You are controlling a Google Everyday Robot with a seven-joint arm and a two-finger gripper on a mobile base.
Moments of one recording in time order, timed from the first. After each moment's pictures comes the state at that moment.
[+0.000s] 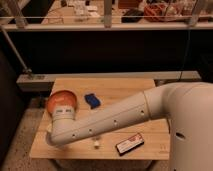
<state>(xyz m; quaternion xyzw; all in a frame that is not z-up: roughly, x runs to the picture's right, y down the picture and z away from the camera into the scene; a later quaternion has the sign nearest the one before) -0.207 0.221 0.698 -0.12 -0.24 -0.47 0.84</state>
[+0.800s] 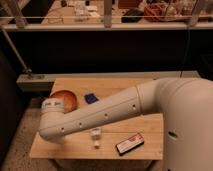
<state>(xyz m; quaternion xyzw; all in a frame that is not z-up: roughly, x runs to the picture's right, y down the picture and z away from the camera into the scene) -0.226 0.191 0.688 -0.12 -0.22 -0.50 0.83</state>
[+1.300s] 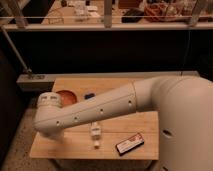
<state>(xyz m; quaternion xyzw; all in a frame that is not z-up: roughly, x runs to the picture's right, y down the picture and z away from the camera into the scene) -0.233 0.175 0.685 -0.12 -0.21 -0.51 0.82</state>
